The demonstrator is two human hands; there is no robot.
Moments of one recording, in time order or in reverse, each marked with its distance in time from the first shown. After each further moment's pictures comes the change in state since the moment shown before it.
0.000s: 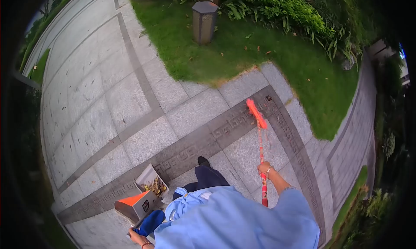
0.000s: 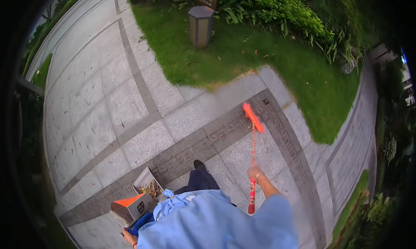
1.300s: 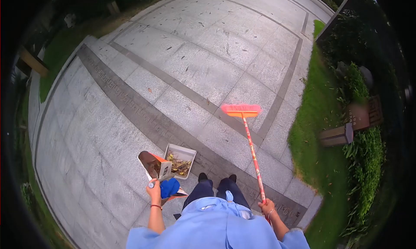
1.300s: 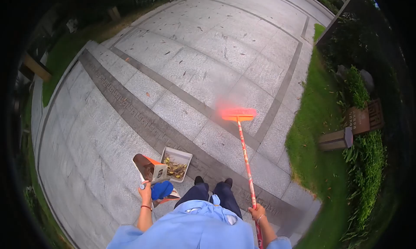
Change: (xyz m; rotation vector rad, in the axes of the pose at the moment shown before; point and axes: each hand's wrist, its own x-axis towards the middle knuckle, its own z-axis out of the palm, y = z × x) left_hand 0.154 -0.054 -0.015 -0.175 0.150 -0.082; right_hand -0.075 -0.434 0.243 -0.628 -0.215 -0.361
